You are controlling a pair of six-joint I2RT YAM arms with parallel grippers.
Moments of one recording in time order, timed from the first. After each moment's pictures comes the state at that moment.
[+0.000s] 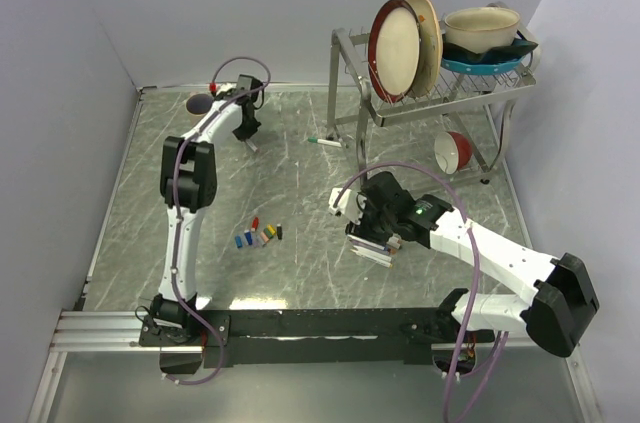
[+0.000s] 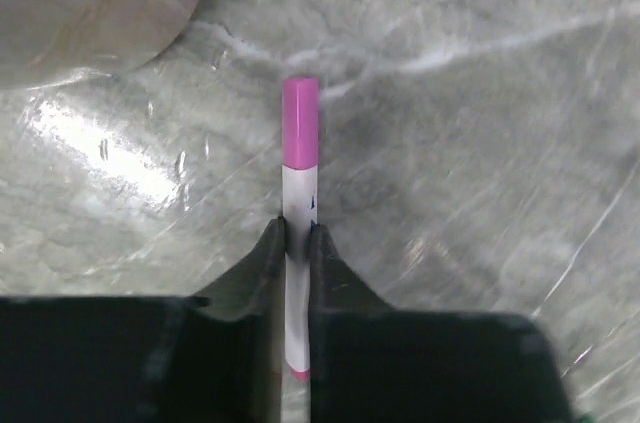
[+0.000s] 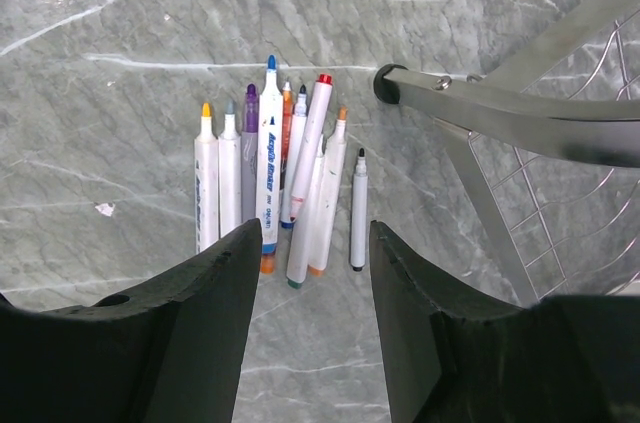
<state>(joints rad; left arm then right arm) -0.23 2.45 2.12 -0.76 -0.38 -0.87 0.77 1.18 0.84 -0.63 0.00 -0.57</state>
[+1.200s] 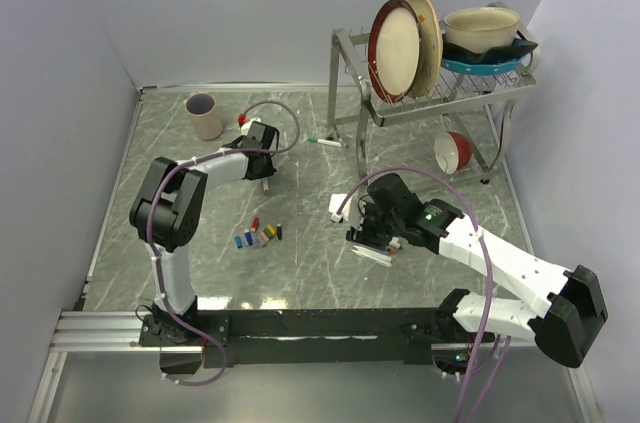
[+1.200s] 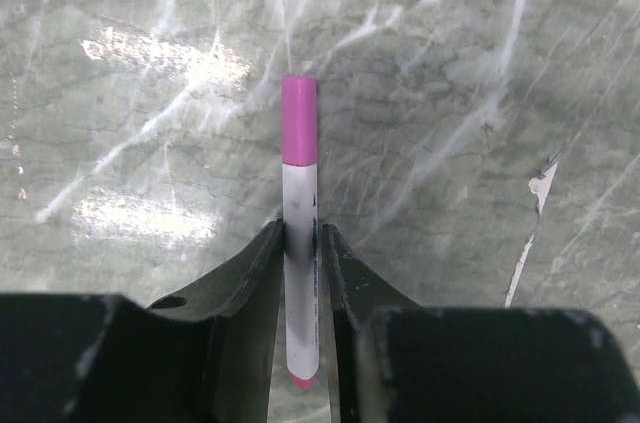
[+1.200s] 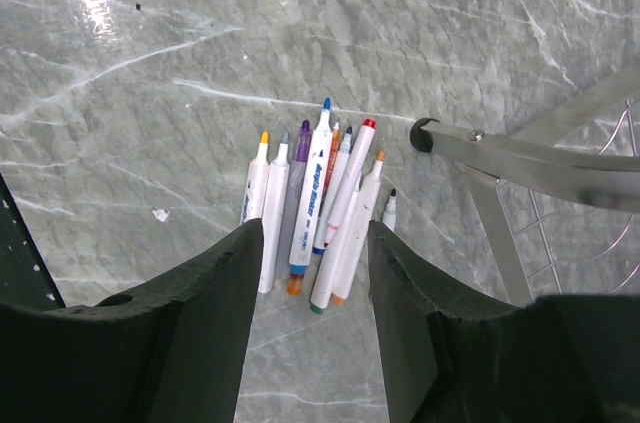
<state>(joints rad) -0.41 1.95 1.22 -0.23 -0.29 -0.58 0.77 1.10 0.83 -0.63 -0.15 -0.61</state>
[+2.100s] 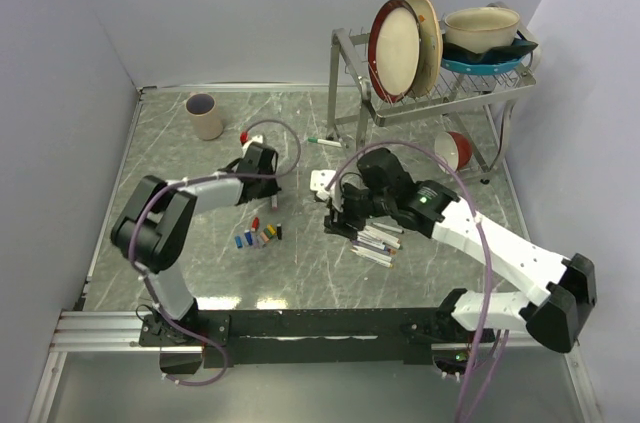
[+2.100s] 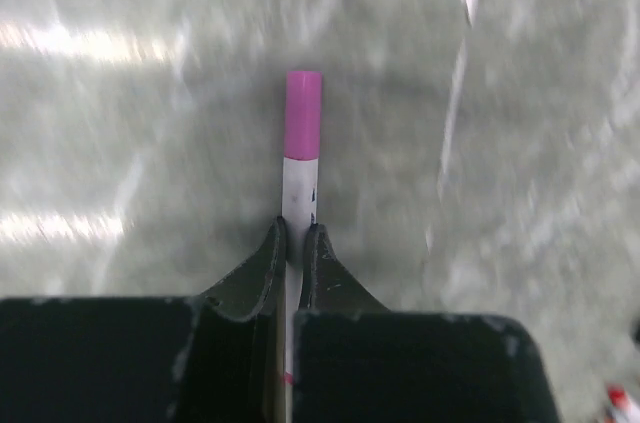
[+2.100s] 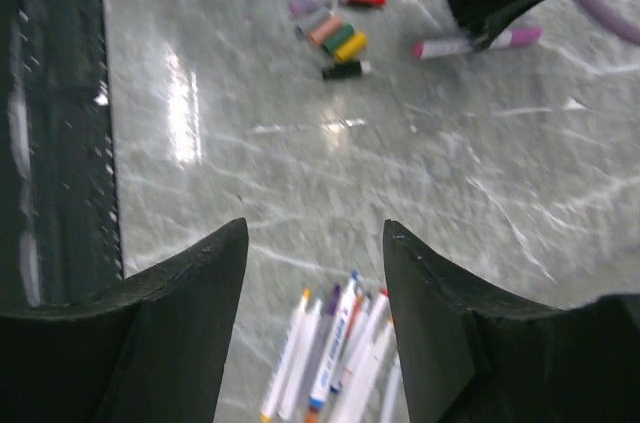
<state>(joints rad) -0.48 1.76 0.94 -0.04 -0.17 -0.65 0.81 1.20 1.06 -0.55 -0.44 -0.52</state>
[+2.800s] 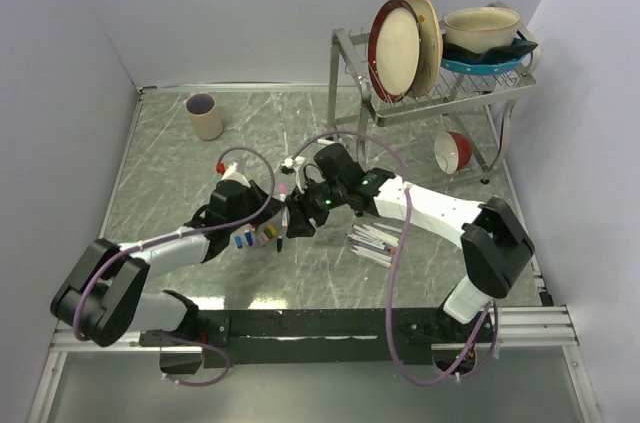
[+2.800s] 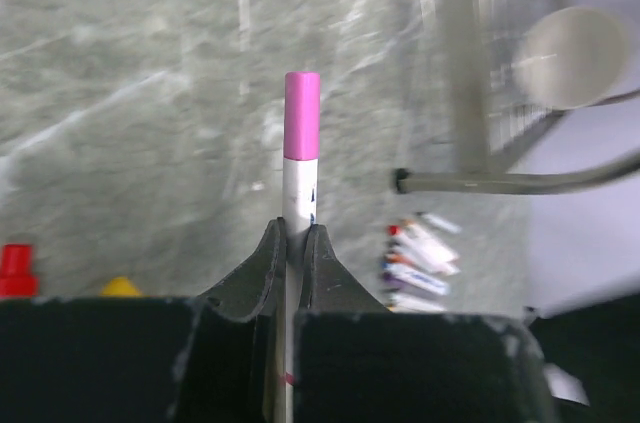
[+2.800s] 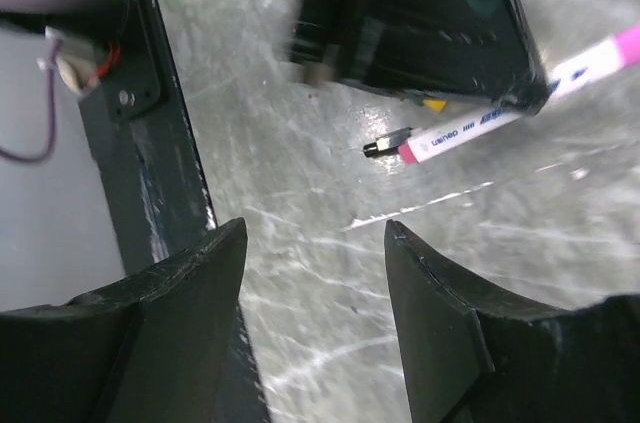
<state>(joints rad) -0.50 1.29 0.43 0.40 0.09 -0.93 0.82 1.61 1.14 -0.30 -0.60 0.03</state>
